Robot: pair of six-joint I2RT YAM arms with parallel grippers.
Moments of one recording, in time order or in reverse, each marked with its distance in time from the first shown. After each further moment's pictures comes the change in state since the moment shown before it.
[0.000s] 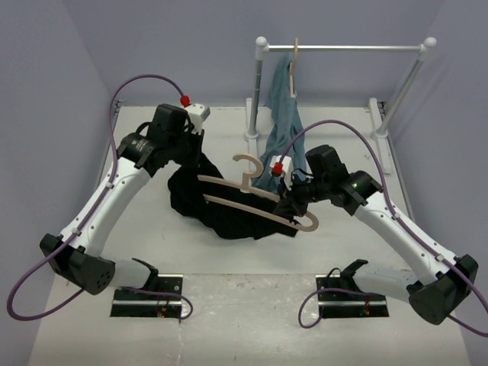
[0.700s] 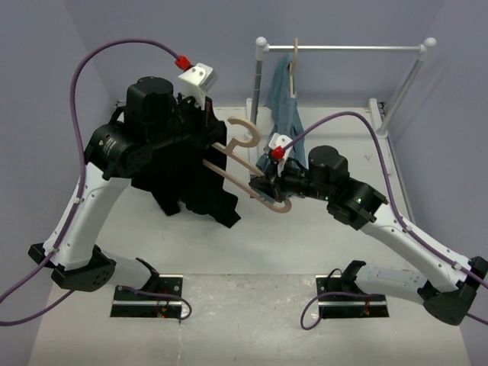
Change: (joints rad) left arm -0.177 0.031 0.514 -0.066 0.106 -0.010; right arm 0.227 -0.039 0.071 0.489 0.291 0.274
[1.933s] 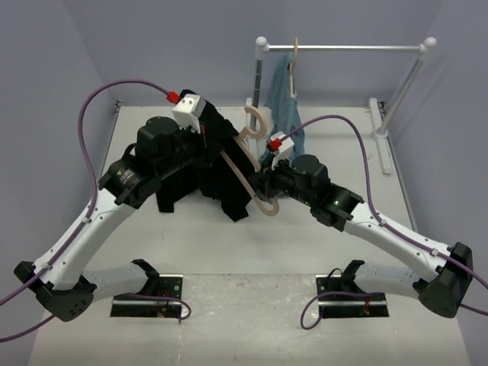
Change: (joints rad) left arm -0.023 -0.251 -0.591 0.386 -0.147 -0.228; right arm 0.016 0.034 -0.208 0.226 0.332 0.305
